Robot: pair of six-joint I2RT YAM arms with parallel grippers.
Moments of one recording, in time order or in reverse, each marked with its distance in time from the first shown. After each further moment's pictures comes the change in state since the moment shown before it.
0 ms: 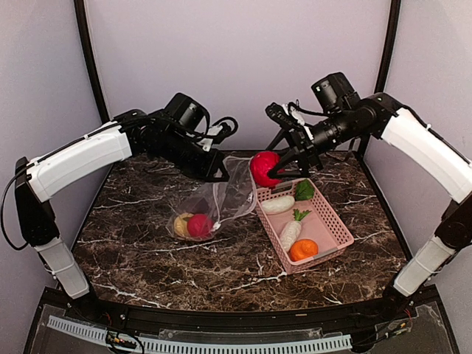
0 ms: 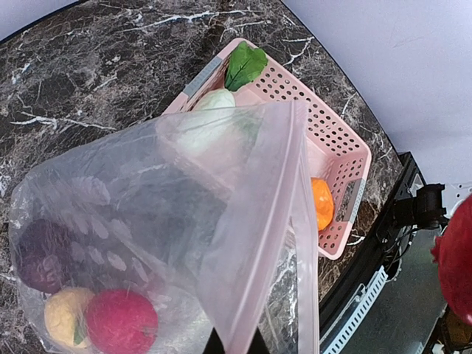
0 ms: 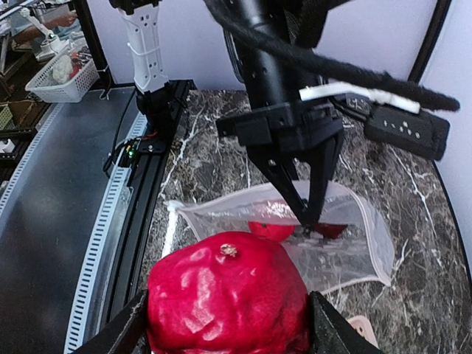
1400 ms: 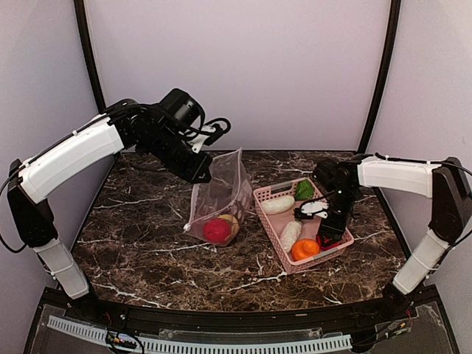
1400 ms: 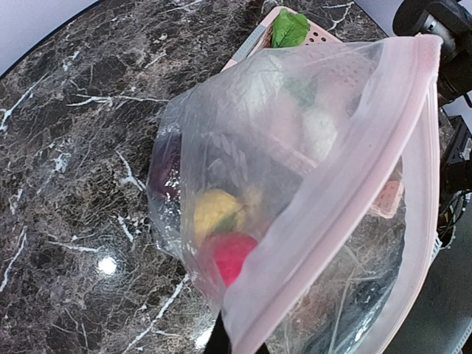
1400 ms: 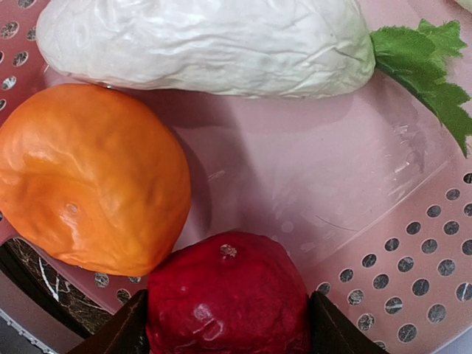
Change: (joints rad) left arm -0.018 -0.017 0.089 -0.225 -0.174 0.126; right arm -0.148 0.064 -0.627 -0.056 0.758 -0.019
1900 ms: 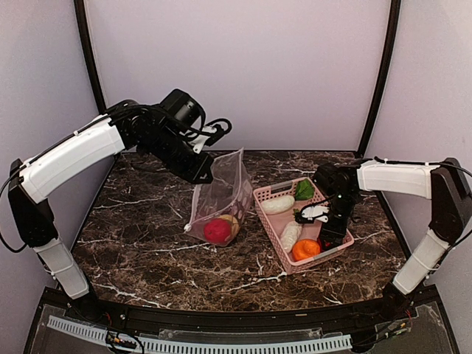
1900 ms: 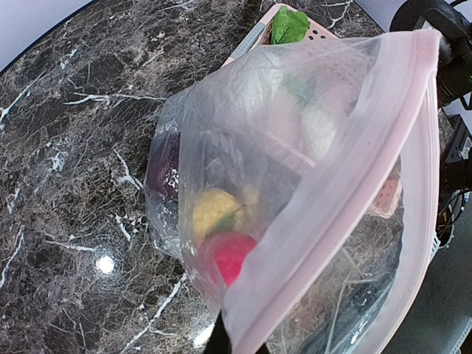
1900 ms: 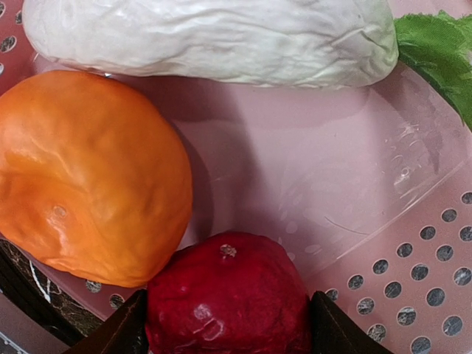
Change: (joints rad) left arm 0.000 0.003 0.000 -0.003 0.013 -0.002; right arm 0.000 -0.002 -0.039 0.033 0.011 -0.017
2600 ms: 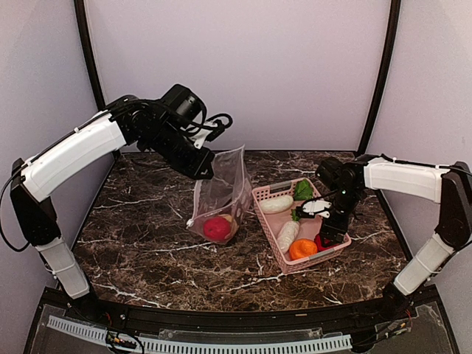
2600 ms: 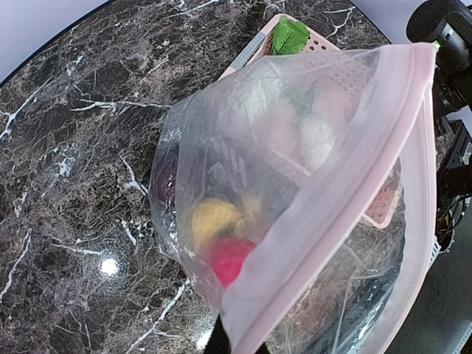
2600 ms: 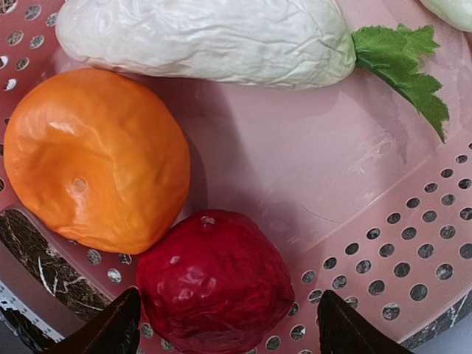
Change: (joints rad) left arm 0.000 0.027 0.068 -0.032 -0.018 0.001; right arm 0.003 -0.064 0.014 -0.006 -0.020 -0.008
